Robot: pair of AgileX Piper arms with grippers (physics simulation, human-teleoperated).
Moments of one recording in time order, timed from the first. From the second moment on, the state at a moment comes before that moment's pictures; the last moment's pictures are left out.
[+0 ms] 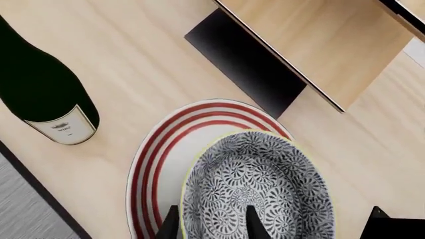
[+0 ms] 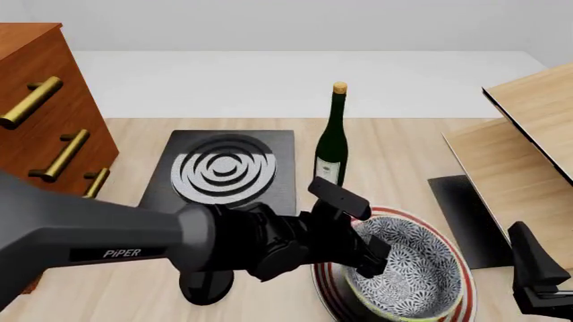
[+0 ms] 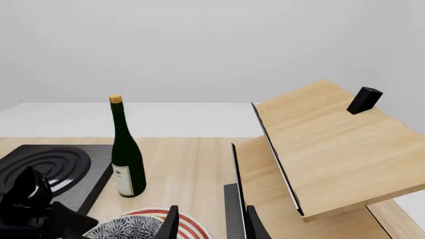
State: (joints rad) left arm -1.02 1.87 -1.05 -0.08 -0.30; right arm 0.00 0.01 0.00 0.00 0.00
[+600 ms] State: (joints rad) left arm -0.98 1.75 -1.07 -0.05 -0.25; right arm 0.00 0.01 0.00 0.00 0.00
